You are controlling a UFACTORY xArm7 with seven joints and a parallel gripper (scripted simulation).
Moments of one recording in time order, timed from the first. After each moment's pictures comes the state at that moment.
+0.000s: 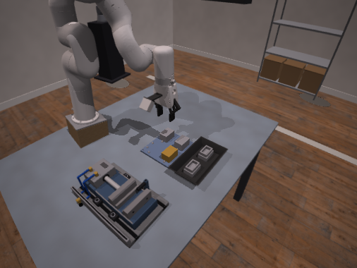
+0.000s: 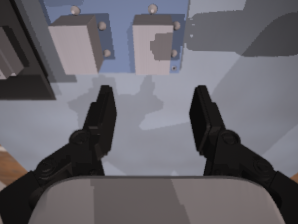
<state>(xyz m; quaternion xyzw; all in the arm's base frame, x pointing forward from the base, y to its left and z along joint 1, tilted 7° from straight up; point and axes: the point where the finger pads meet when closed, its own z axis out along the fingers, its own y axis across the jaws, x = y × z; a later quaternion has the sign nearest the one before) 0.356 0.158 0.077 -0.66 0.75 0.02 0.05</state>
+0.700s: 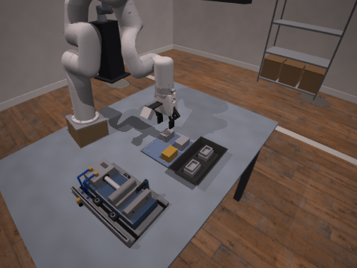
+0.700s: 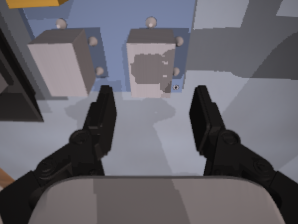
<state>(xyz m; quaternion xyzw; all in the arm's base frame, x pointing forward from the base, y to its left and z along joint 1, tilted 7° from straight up) 0.355 0.163 0.035 -0.66 0.75 0.01 0.05</state>
